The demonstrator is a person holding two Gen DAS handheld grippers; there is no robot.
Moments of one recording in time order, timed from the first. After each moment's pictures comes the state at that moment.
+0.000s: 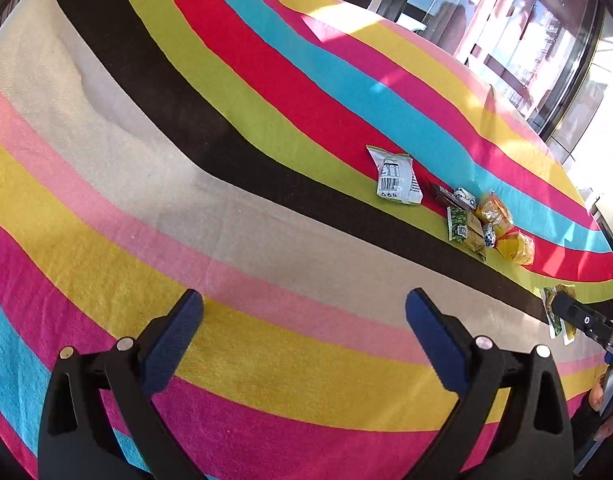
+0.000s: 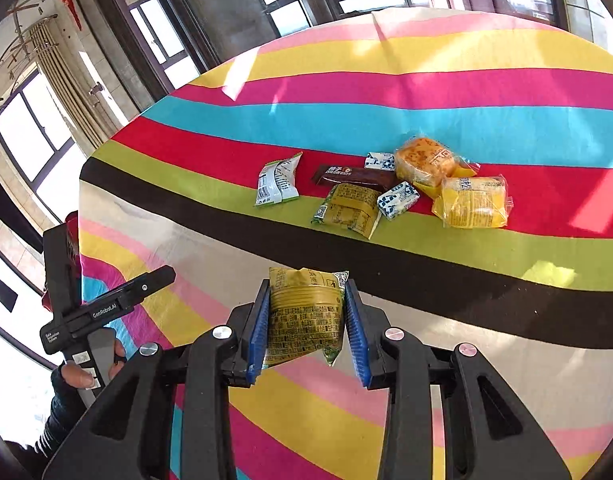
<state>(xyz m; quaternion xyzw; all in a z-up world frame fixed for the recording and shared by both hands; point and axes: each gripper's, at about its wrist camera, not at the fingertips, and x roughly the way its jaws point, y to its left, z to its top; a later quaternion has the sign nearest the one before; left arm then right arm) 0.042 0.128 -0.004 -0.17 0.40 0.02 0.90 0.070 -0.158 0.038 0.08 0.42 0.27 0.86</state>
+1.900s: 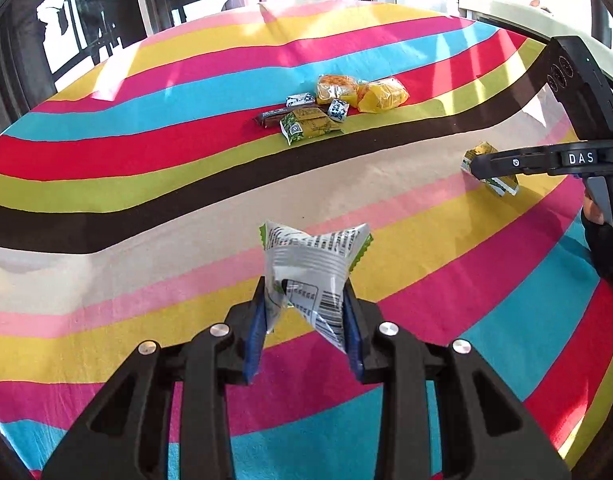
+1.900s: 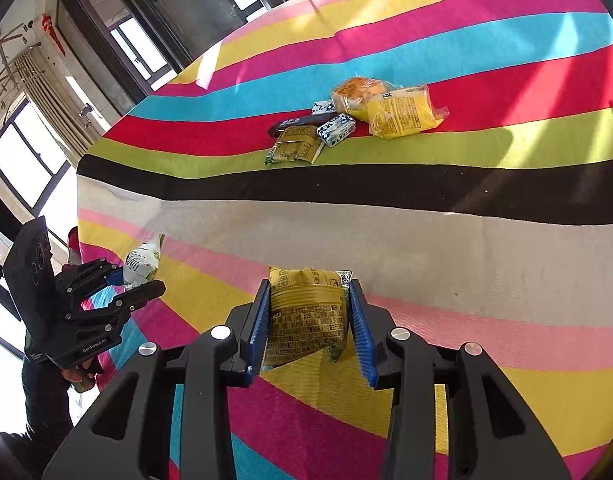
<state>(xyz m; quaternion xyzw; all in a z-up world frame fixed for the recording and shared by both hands) -0.018 0.032 -0.001 0.14 0.40 -0.18 0.89 0.021 -0.214 0.003 0.14 0.44 0.26 0.85</state>
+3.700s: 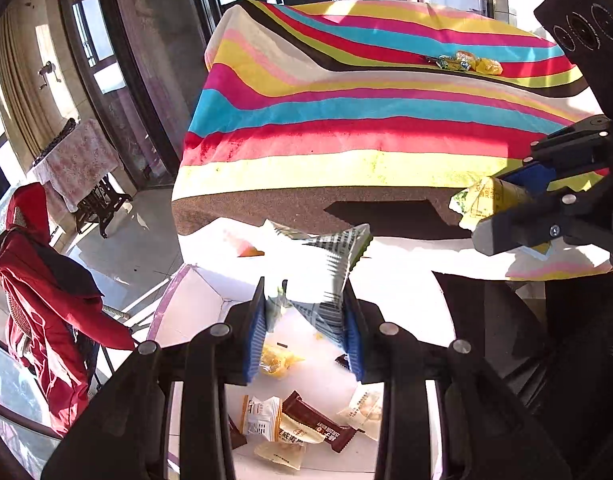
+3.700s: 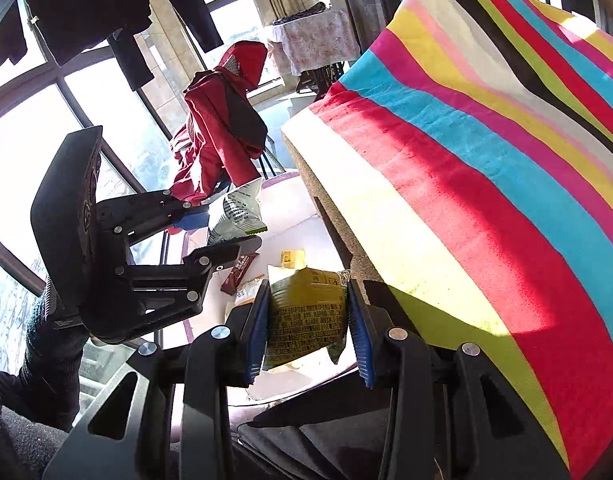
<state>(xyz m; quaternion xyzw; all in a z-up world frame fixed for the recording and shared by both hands) -0.312 0.203 -0.026 0.07 0.41 0.08 0.91 -0.224 0.081 0.015 -0.11 0.44 0.54 0.71</state>
